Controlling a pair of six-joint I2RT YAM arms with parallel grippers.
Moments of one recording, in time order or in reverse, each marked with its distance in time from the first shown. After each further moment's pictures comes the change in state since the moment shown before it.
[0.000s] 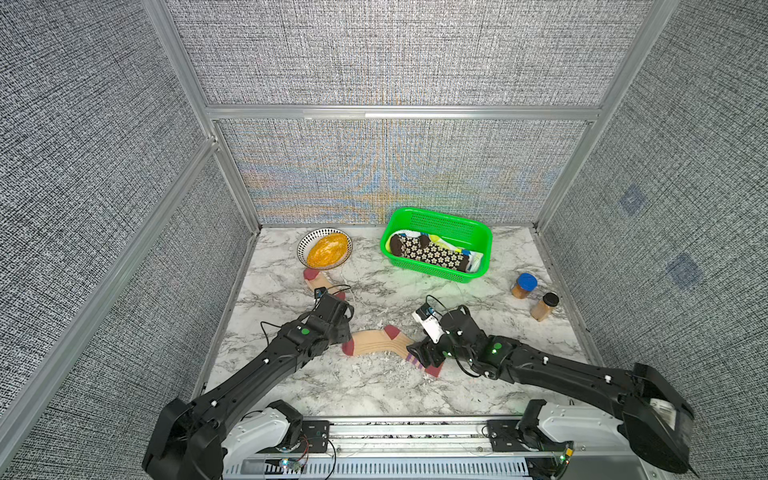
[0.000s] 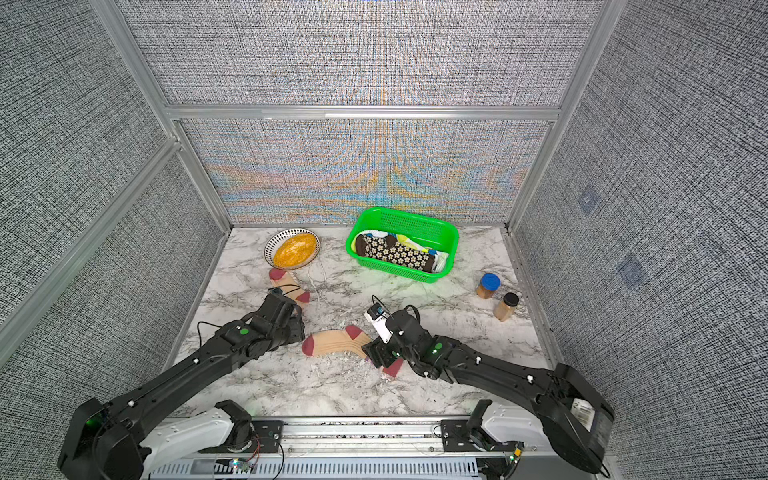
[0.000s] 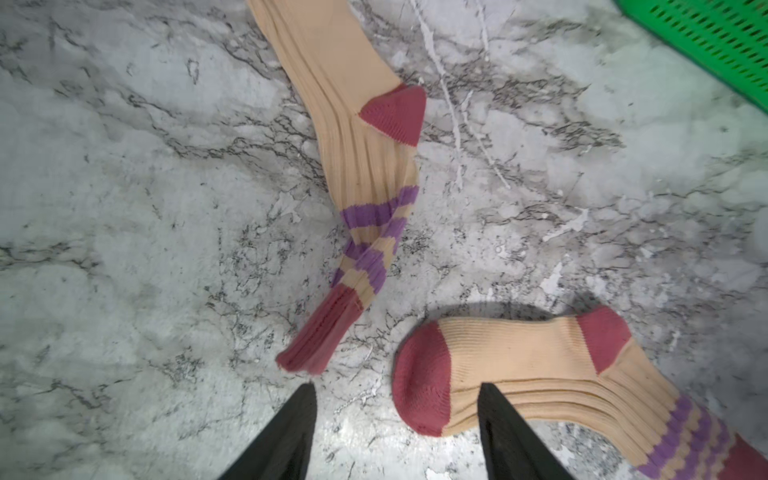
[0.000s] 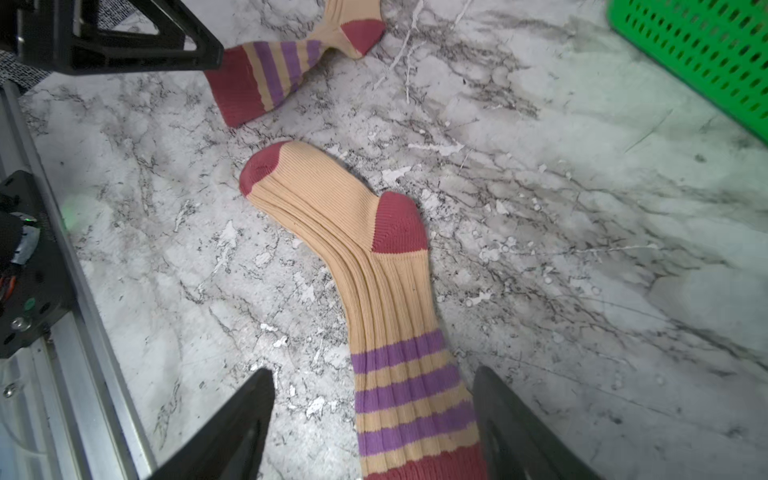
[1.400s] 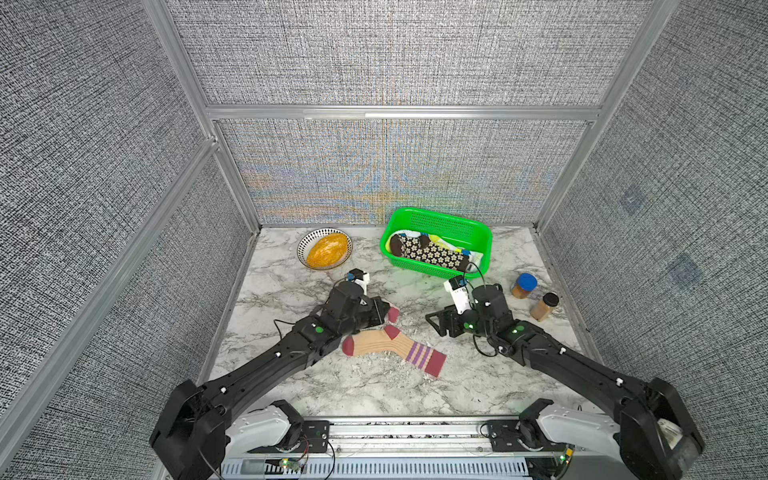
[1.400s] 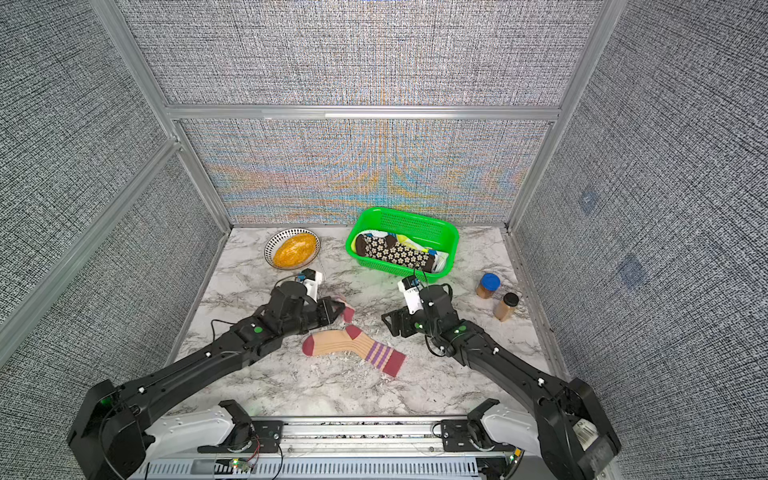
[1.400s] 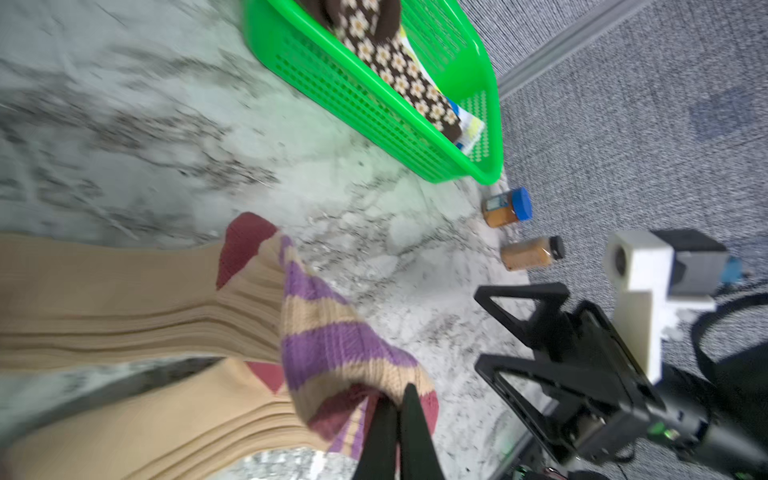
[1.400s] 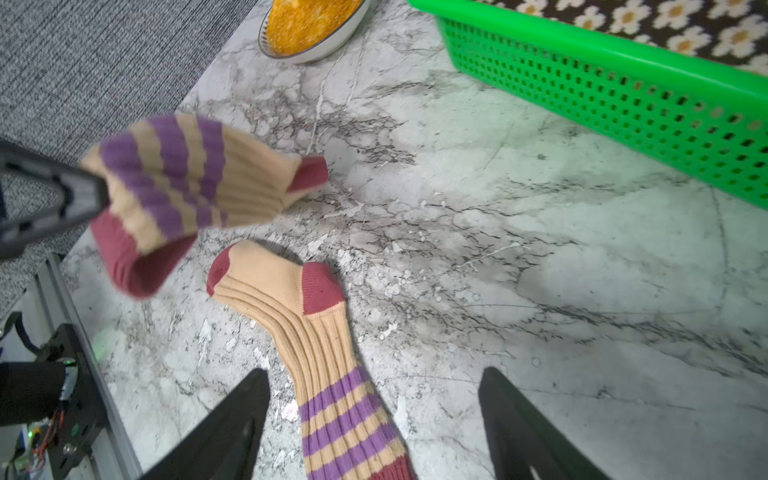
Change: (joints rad) left arm -0.161 0.060 0.042 0.537 0.385 -0.214; right arm -0.375 -0.062 0.013 0.016 -0.227 0.099
